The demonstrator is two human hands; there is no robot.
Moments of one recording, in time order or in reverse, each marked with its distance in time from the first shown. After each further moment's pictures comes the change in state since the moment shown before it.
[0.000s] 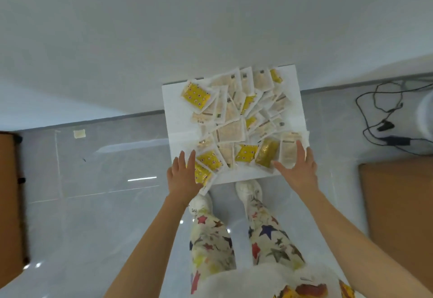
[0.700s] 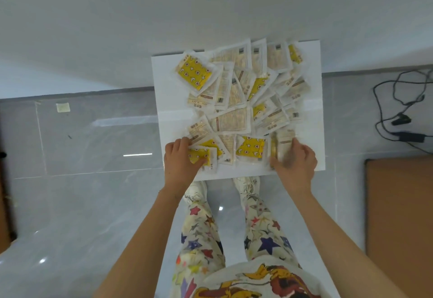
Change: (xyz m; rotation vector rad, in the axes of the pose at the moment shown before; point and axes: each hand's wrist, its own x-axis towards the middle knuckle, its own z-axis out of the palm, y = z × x) left_hand 0.048 0.004 0.034 -0.405 0.289 -0.010; right_hand 0.032 0.003 0.055 0.107 0.143 -0.081
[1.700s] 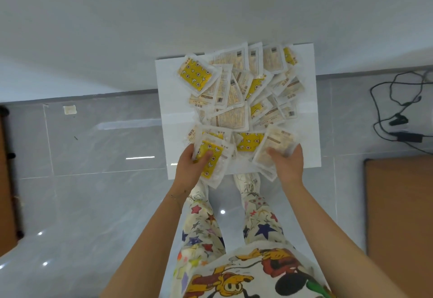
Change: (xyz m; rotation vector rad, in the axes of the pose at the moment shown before) left_hand -0.029 0.030 -0.012 -0.835 -0.186 -0.277; right_hand -0.017 -0.031 -0.012 0.671 -0.060 0.227
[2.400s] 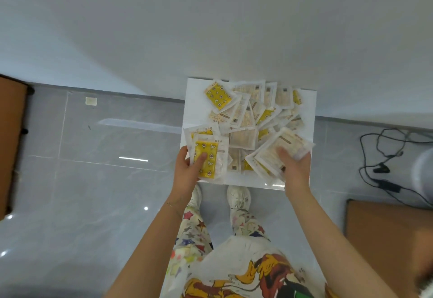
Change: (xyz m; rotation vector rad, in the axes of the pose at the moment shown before) left_hand -0.062 0.054 -0.028 -0.469 0.185 0.019; right_hand -0.040 -0.090 -0.011 0.230 -0.158 -0.093
